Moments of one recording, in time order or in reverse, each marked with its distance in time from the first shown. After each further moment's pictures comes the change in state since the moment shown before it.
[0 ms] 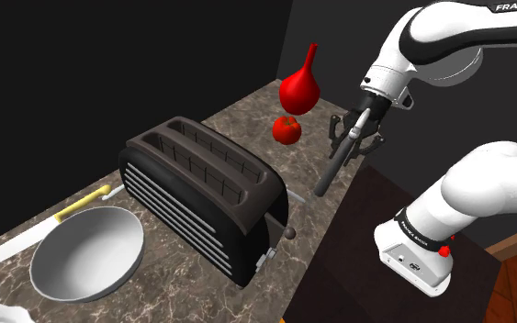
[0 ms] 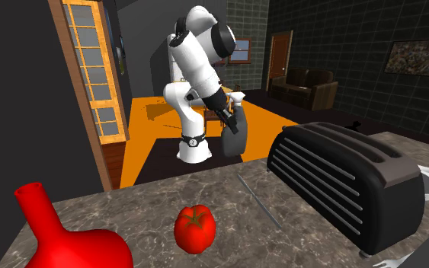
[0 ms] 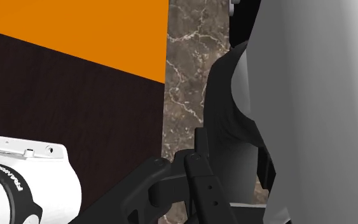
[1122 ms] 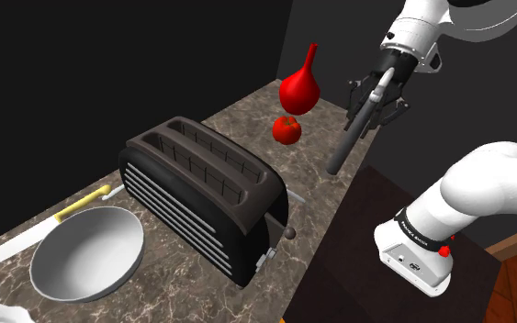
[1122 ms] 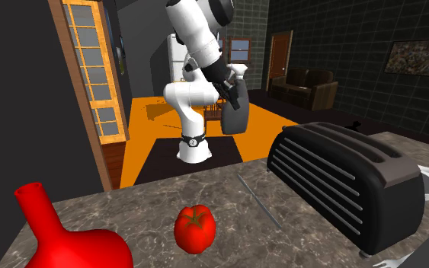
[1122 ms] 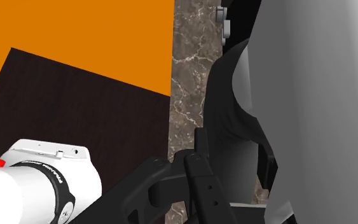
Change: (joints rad) arm -0.017 -0.057 -0.059 0.187 -0.072 -0.218 0.115
